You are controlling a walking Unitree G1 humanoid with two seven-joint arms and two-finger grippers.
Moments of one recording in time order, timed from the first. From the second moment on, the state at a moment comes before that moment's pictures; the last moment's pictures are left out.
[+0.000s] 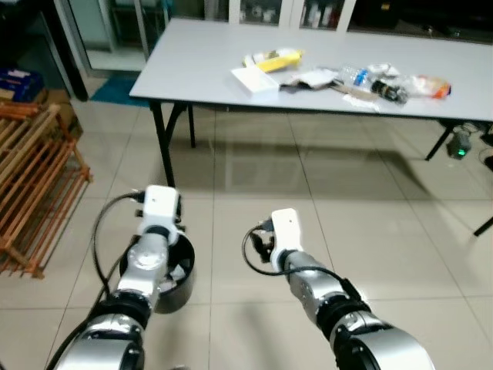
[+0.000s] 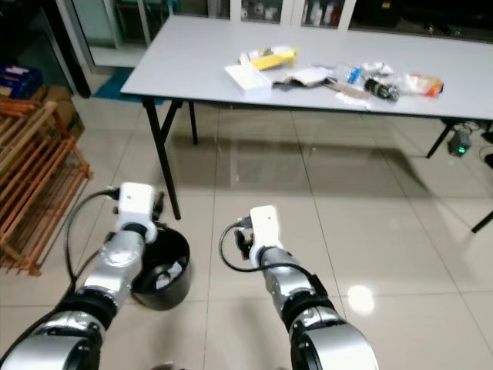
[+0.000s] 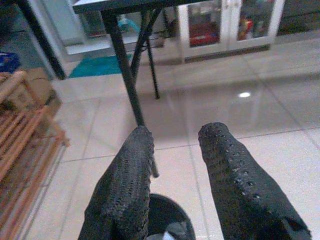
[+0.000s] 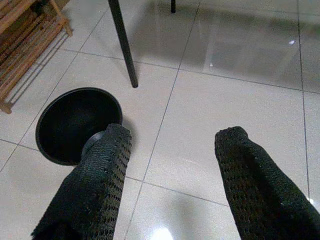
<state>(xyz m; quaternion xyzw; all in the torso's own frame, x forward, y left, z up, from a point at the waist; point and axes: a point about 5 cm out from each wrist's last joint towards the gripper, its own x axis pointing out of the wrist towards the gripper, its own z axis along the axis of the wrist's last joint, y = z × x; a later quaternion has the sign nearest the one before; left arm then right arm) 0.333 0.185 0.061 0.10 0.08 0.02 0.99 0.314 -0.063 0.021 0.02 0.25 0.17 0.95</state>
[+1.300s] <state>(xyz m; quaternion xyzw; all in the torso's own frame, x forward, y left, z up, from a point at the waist) 0.331 0.166 0.057 0.06 0.08 0.01 0.99 0.323 -0.070 0.032 0.03 0.22 0.16 0.96</state>
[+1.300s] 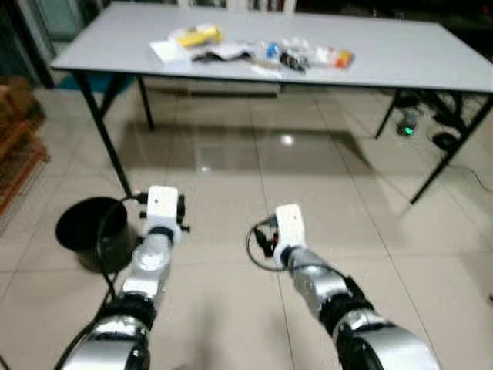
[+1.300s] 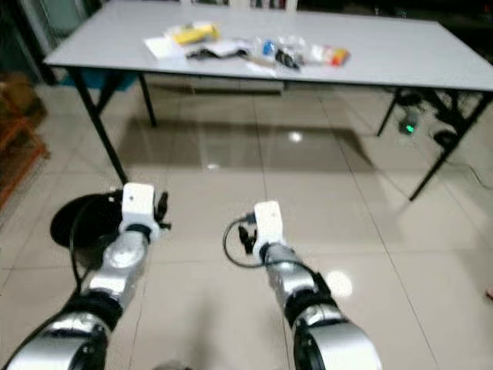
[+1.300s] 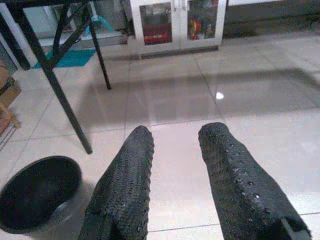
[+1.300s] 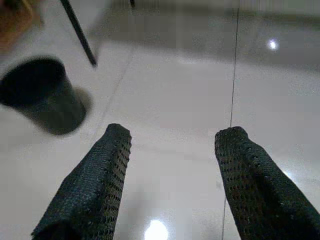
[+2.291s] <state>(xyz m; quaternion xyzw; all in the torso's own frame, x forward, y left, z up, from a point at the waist) 0.331 0.151 0.060 0.04 0.07 -0.02 1.00 0.331 -0.082 0.041 0.04 0.20 0.13 0.97</state>
